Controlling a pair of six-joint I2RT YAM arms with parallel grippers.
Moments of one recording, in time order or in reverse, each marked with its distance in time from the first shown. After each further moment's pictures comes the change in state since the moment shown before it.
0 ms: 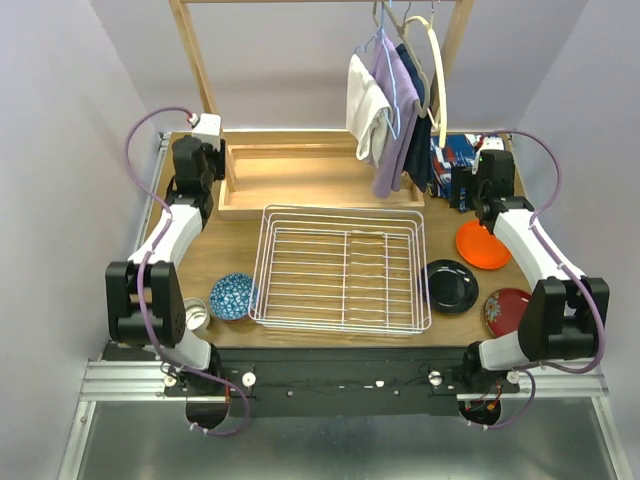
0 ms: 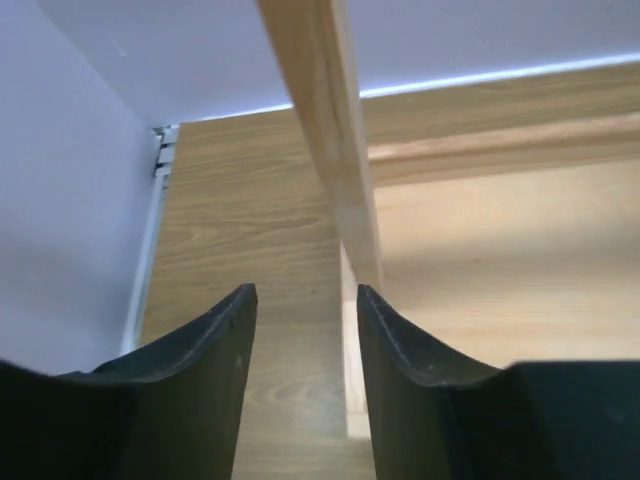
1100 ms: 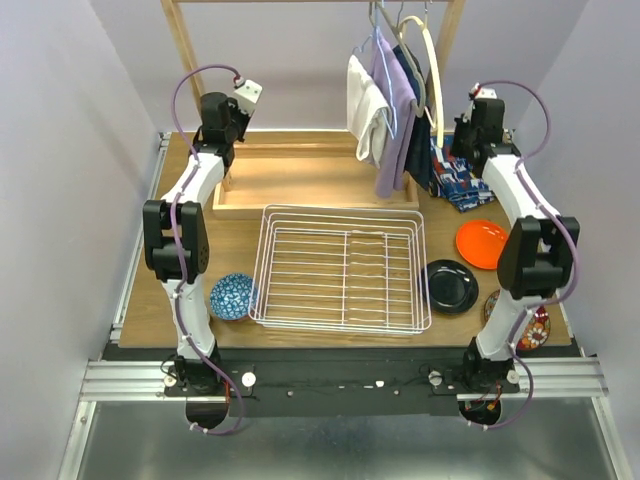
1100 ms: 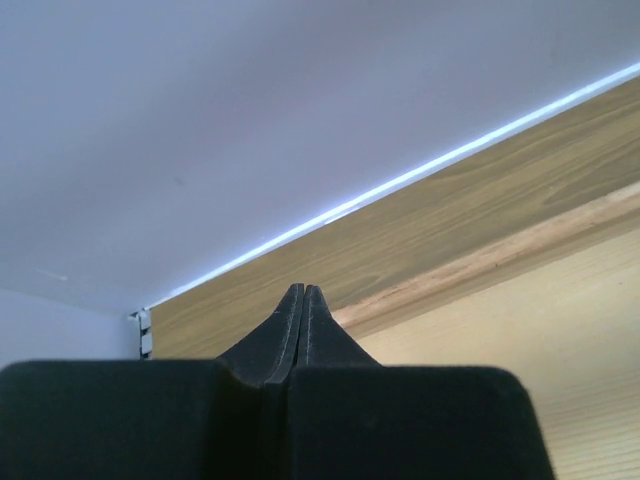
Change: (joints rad) left arm -0.058 0.570 0.697 -0.139 0.156 0.296; right arm 0.000 0.394 0.511 -0.019 -0.163 0.154
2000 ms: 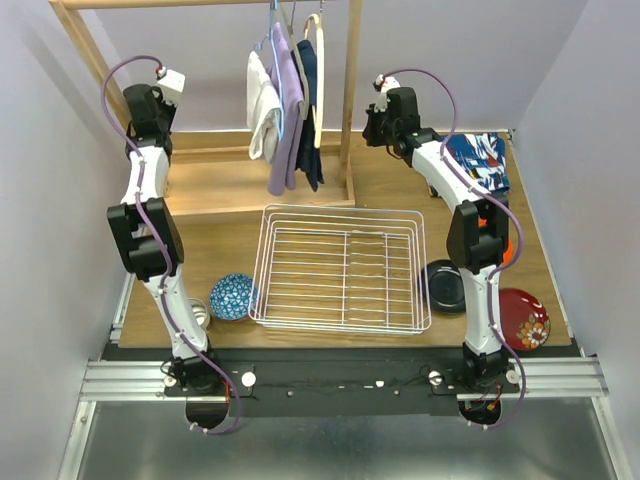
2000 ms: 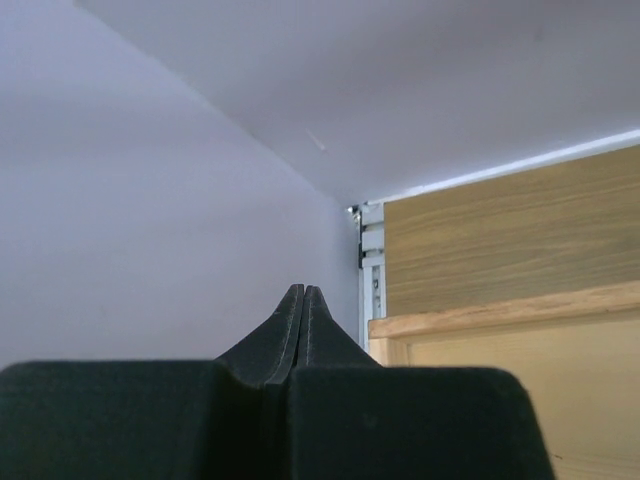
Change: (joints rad) left arm 0.308 0.056 0.125 -0.063 -0.075 0.115; right arm 0.314 0.411 0.502 -0.006 -0.188 0.041
